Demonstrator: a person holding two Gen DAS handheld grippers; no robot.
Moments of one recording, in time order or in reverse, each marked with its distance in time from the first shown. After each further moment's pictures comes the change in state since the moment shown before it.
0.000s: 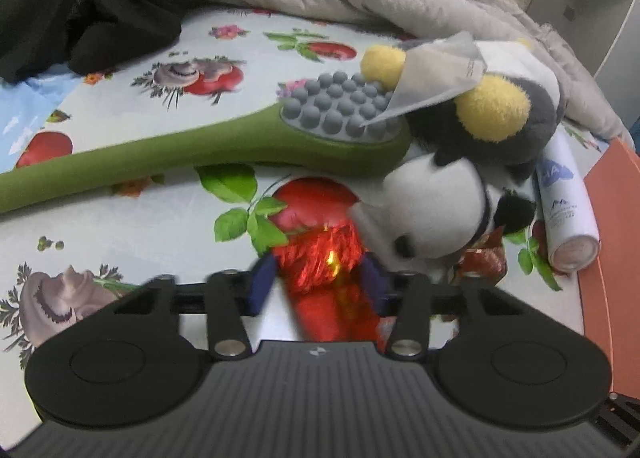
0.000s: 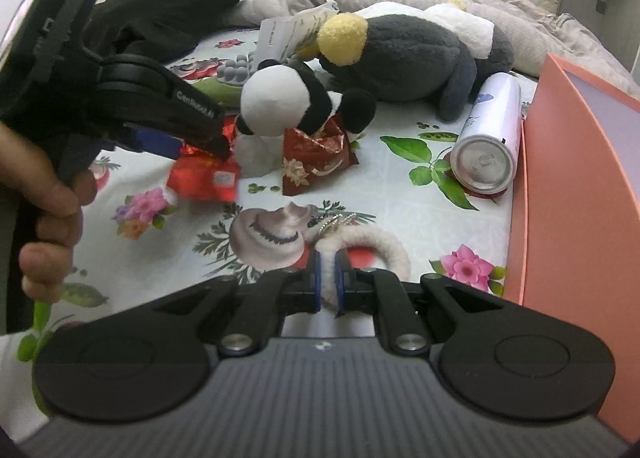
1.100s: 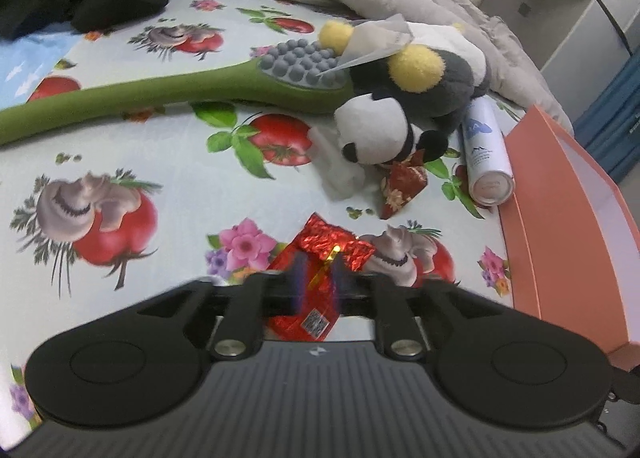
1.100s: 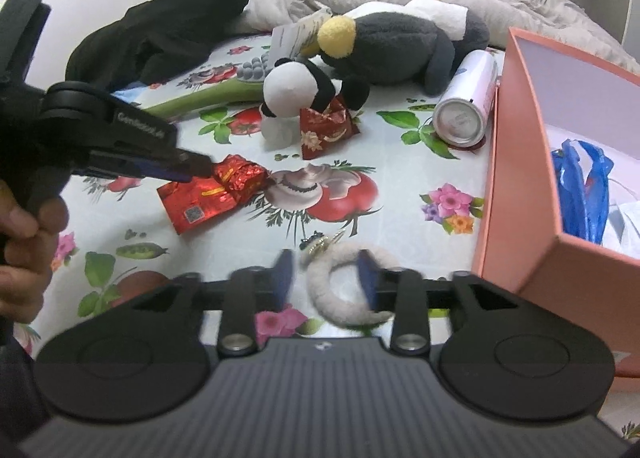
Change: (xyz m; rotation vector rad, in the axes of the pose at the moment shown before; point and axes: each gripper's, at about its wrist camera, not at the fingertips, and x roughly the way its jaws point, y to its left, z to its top) left arm -0.074 0.013 -0.047 0.002 0.049 -0.179; right arm -0.061 -0.003 -0.033 0.088 -0.005 0.046
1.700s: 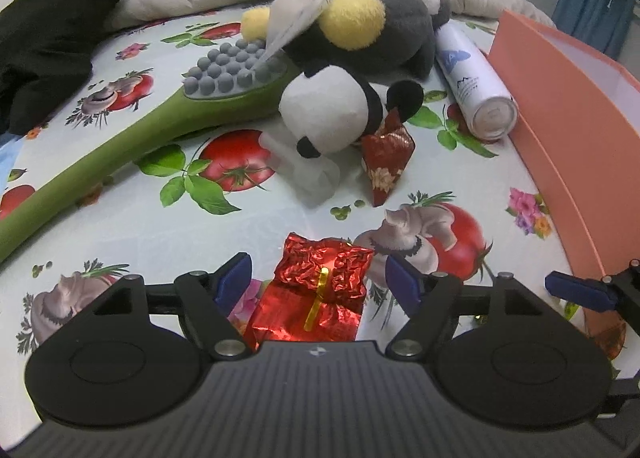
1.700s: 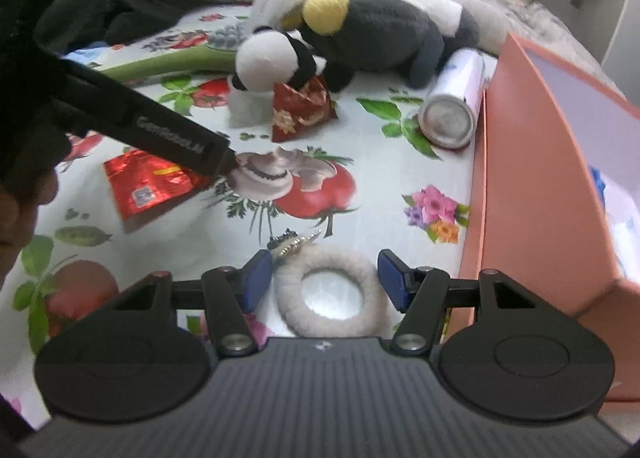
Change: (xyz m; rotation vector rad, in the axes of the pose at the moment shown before) left arm 0.045 -0.034 0.010 0.360 0.058 0.073; right arm 0.038 0.013 0.004 -0.071 0.071 -0.156
